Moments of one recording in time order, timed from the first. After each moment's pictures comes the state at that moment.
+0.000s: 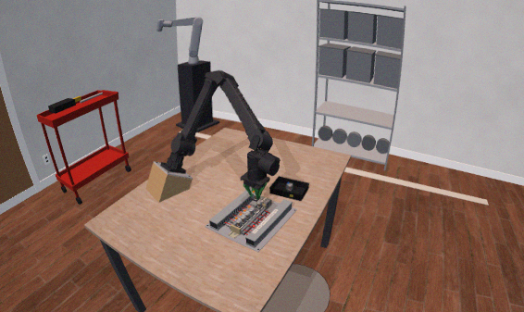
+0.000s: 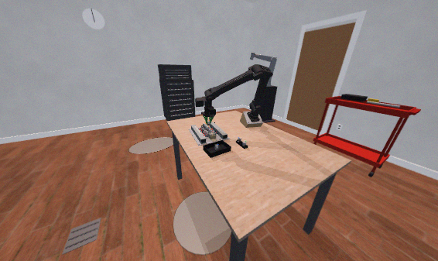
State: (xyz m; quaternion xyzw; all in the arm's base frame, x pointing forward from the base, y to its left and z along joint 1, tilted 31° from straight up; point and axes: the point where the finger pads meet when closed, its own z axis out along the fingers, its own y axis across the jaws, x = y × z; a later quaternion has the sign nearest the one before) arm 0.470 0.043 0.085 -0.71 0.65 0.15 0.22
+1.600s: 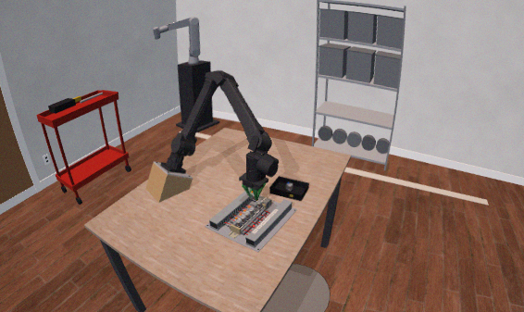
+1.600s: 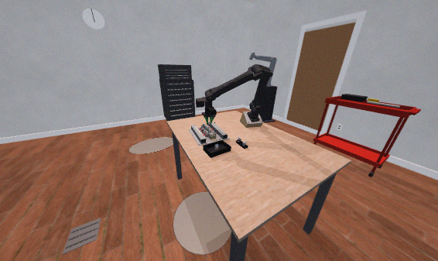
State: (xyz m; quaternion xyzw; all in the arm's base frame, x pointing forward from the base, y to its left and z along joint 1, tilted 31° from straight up) arm 0.464 0.044 0.080 -0.71 0.65 0.16 0.21
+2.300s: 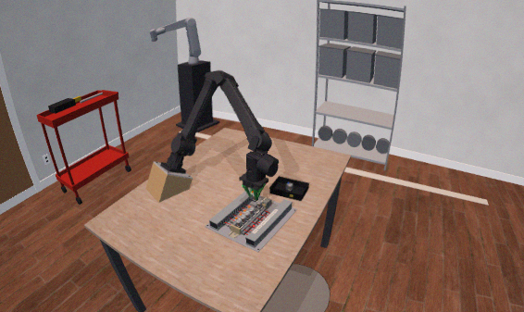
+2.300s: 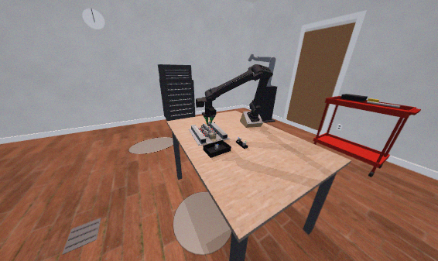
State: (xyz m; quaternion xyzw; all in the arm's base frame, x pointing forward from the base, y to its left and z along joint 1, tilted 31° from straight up) arm 0.465 0.044 0.080 -0.71 0.65 0.15 0.21
